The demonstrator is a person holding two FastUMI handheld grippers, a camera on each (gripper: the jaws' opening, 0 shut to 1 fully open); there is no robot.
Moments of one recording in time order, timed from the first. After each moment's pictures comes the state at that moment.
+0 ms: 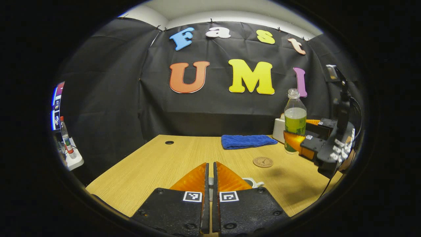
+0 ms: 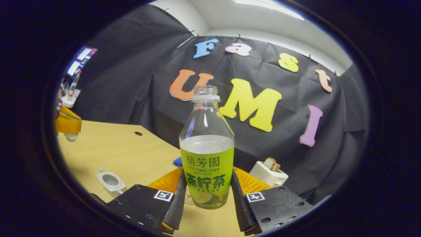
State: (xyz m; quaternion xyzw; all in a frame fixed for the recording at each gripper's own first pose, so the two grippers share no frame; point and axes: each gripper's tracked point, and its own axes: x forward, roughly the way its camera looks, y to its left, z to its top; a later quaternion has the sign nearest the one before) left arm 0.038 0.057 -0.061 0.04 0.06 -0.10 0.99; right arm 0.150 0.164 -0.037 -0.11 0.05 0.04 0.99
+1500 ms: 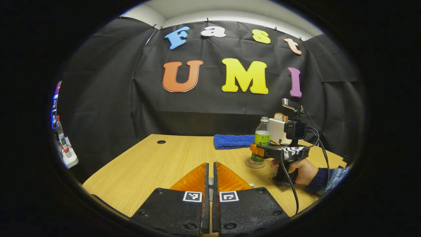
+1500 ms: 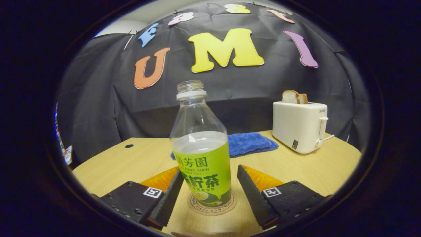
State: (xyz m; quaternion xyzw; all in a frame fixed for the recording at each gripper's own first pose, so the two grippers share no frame) left arm 0.039 0.037 -0.065 0.04 0.07 -0.12 0.99; right arm 0.240 0.163 -0.152 0.10 0.17 0.03 0.98
